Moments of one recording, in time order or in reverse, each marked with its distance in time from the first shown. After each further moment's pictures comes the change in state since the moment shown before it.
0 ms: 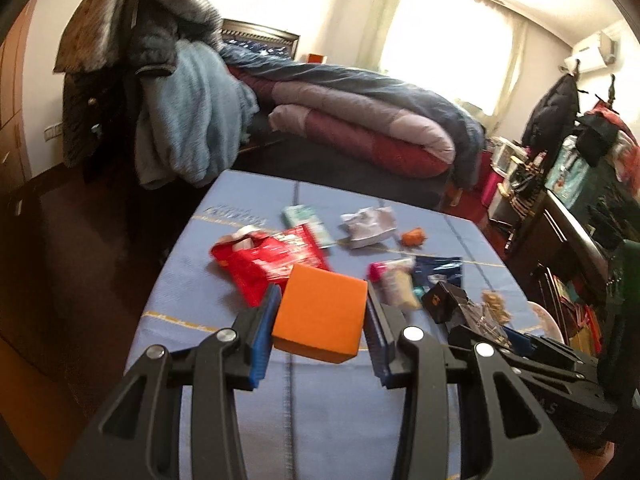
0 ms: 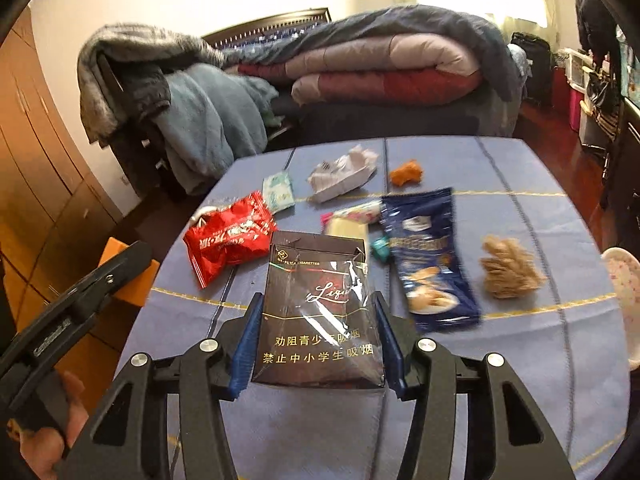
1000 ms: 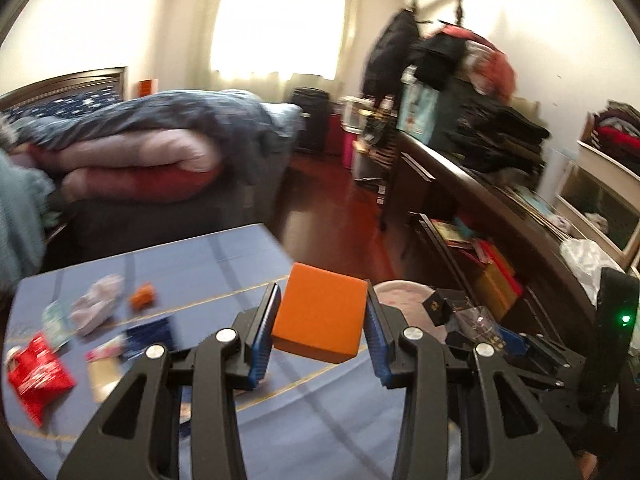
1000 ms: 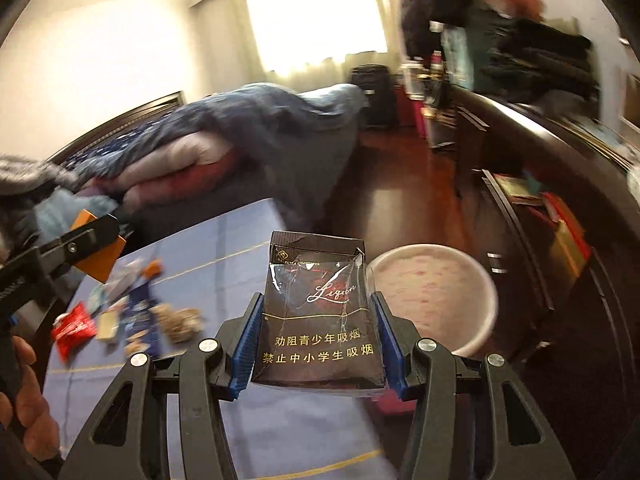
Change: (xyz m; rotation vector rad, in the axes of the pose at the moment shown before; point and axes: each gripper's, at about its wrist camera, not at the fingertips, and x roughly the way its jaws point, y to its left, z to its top) left arm 0.040 -0.301 0.005 0.389 0.029 -0.434; right arm -0.143 -0.237 -0.028 0.297 -0.262 -0.426
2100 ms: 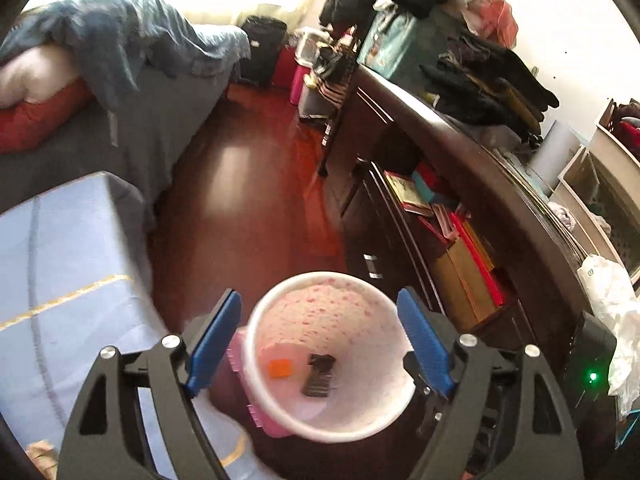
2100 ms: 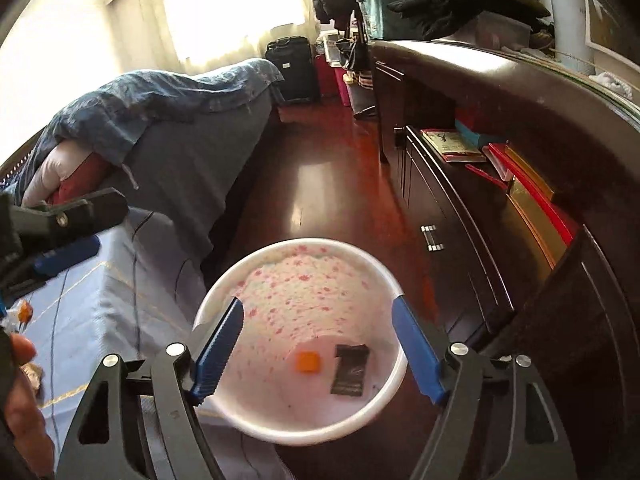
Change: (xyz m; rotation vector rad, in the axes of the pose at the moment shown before) left arm 0.210 -0.071 0.011 -0.085 0.224 -0.183; right arm 0.107 -0.129 0.014 0.117 0.087 -0.203
